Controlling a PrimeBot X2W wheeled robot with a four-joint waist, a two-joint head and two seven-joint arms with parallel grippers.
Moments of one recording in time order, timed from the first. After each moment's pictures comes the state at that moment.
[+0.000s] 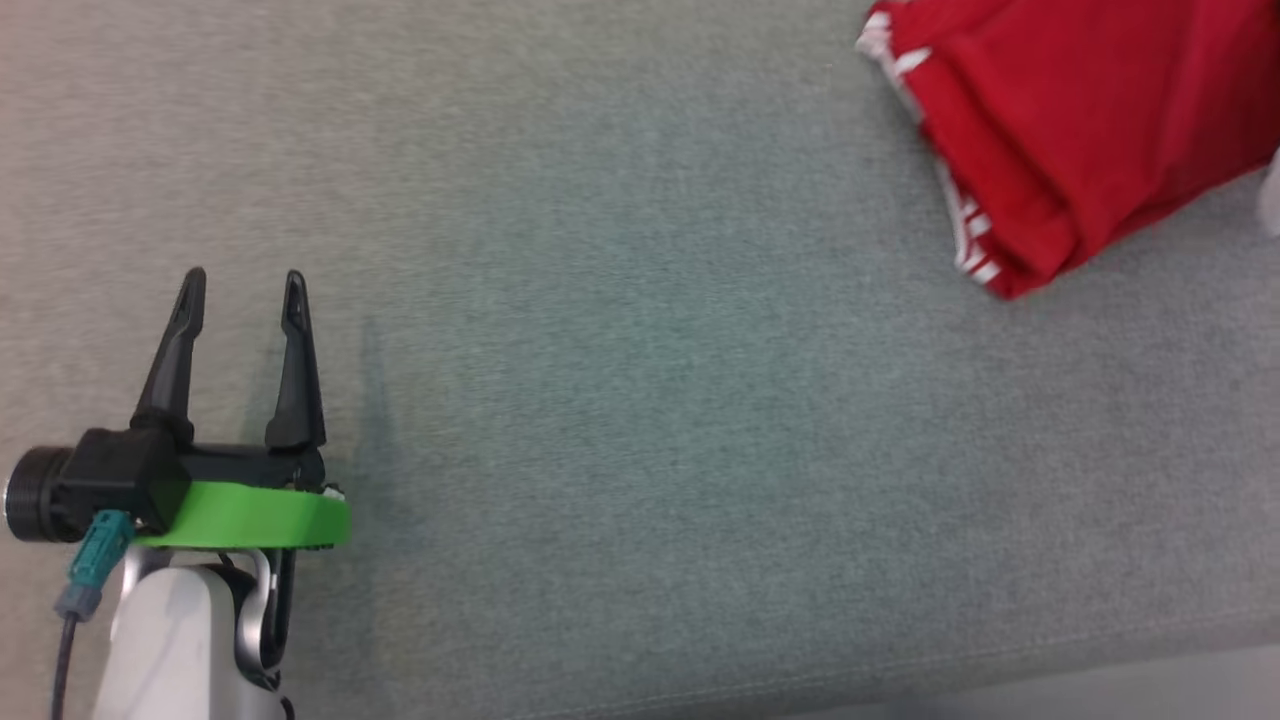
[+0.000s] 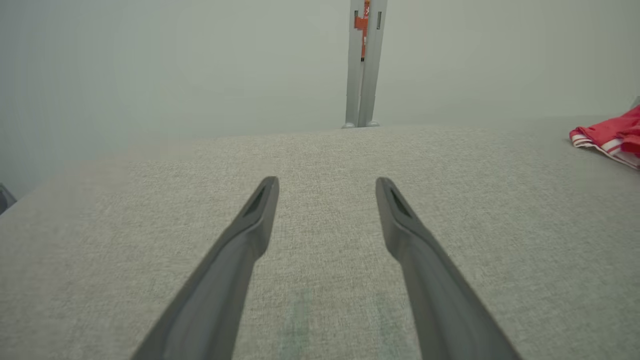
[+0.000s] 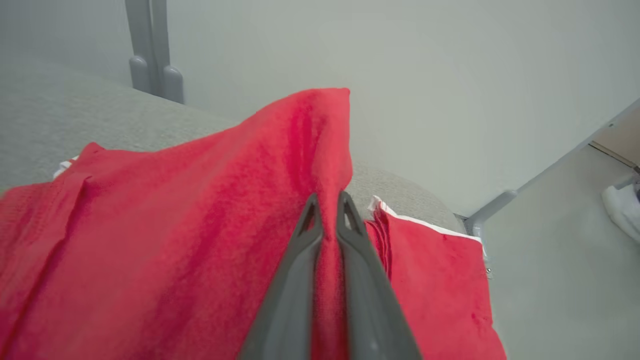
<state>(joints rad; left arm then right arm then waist) -0.25 0.12 0.00 0.10 -0.17 -0.13 -0.26 -0.92 -0.66 0.44 0.72 0.42 0.13 -0.17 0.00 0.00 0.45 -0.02</state>
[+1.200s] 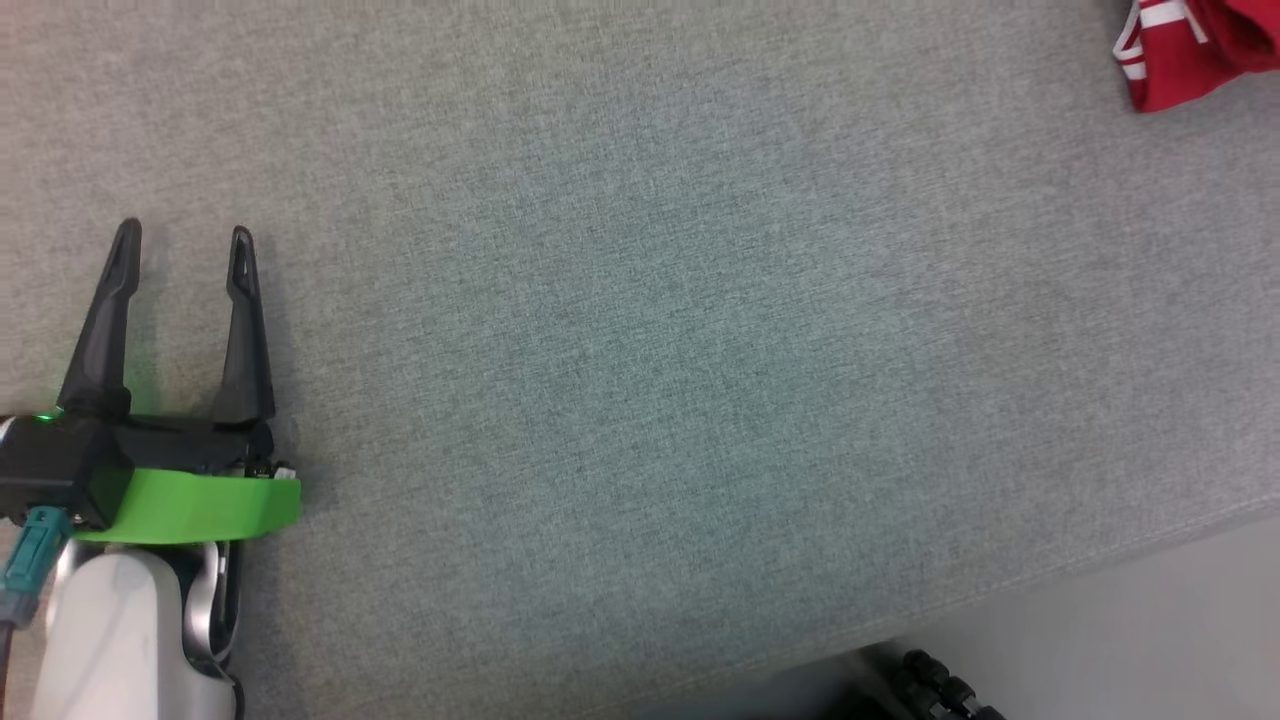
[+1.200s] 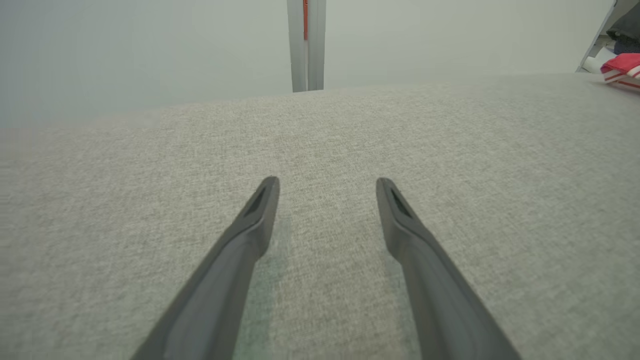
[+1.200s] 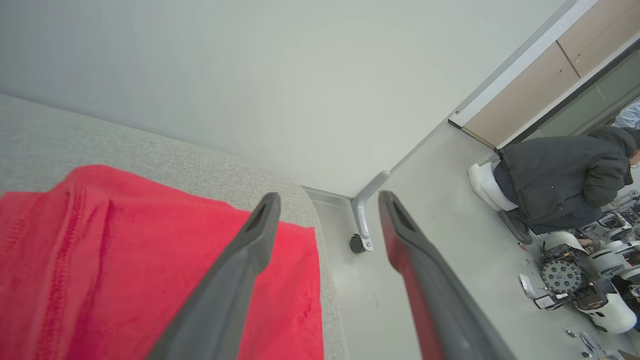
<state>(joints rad) -0.27 0.20 0.00 0.01 -0.16 -0.11 -0.26 -1.26 -0.73 0.45 0.97 0.38 0.13 -0.25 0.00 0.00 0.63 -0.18</state>
